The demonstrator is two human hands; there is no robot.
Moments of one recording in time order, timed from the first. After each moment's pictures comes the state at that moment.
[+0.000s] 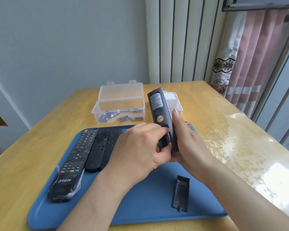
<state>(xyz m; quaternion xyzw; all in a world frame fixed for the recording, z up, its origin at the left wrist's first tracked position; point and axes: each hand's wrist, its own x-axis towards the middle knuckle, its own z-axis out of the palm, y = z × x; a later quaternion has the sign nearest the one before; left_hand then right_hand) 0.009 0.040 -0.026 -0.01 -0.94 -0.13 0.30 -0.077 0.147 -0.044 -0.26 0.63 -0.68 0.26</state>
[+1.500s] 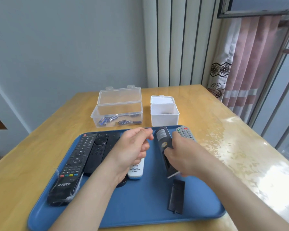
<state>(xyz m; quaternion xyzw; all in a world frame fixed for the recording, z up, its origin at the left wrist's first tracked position) 0.004 0.027 -0.026 0.19 -0.72 -0.66 0.12 -0.073 0.161 -0.017 -0.30 0.91 -0.22 0.16</state>
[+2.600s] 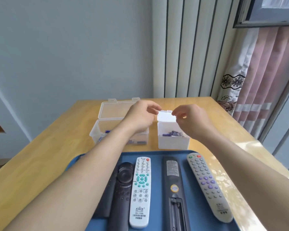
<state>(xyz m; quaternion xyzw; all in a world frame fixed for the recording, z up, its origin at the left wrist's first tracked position) -0.143 -0.065 0.014 0.17 -0.87 -0.43 0.19 -0.232 0.084 0.002 -0.34 0.88 -0.32 -0.09</state>
